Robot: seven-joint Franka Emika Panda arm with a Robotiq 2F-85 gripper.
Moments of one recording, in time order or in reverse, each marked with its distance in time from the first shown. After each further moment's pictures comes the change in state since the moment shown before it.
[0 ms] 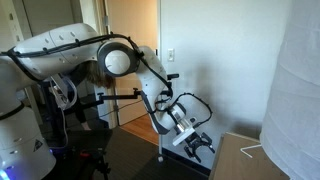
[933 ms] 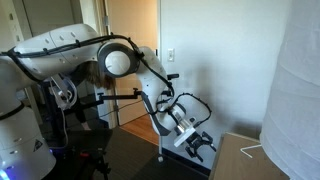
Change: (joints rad) arm -0.001 0.005 0.000 0.004 -0.092 -0.002 0.035
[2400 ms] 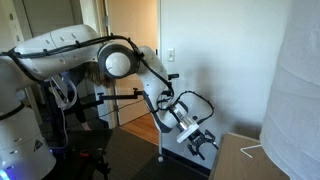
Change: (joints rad) arm -0.001 0.010 0.008 0.054 0.092 -0.014 -0.137
